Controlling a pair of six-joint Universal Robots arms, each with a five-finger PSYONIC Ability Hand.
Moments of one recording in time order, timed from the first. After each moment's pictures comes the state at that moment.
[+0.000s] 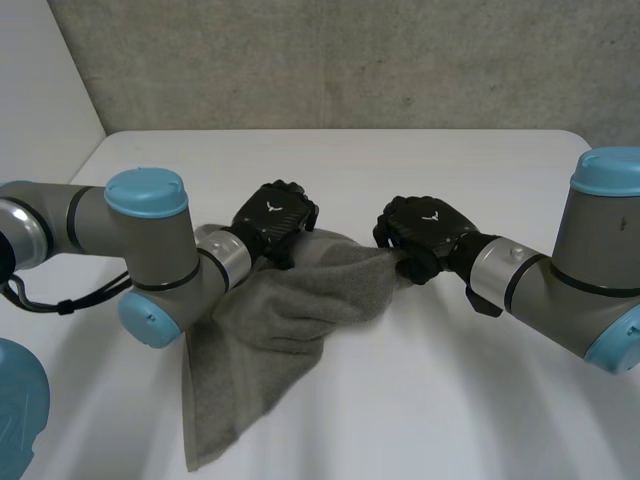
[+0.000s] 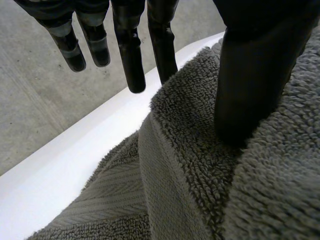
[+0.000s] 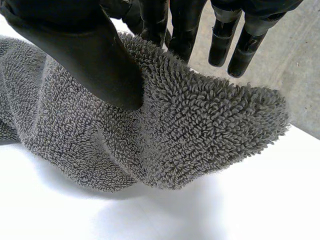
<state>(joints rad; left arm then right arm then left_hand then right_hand) 4.23 -2.39 -1.11 3.27 -1.24 3.45 1.92 -1.06 1.40 0.01 1.06 2.87 0.63 0.63 0.23 0.23 0.46 1.29 1.27 0.22 0.25 1.13</state>
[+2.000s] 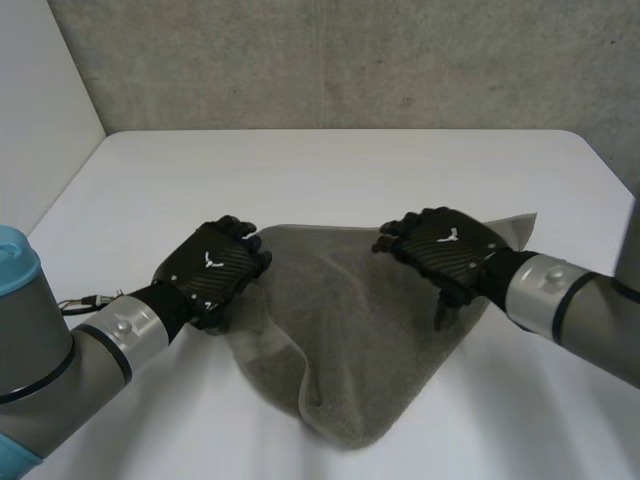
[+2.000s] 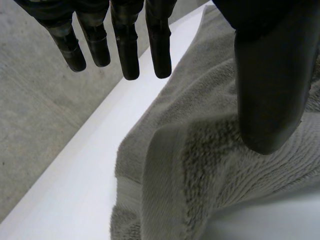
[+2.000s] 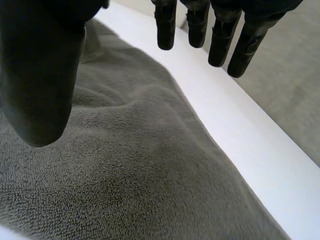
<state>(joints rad) 4.39 -1.79 -1.88 3.38 -1.11 3.75 1.89 -1.28 1.57 0.16 1.03 2.55 0.47 0.46 0.23 0.23 0.24 0.25 0.25 0.22 0.25 0.07</state>
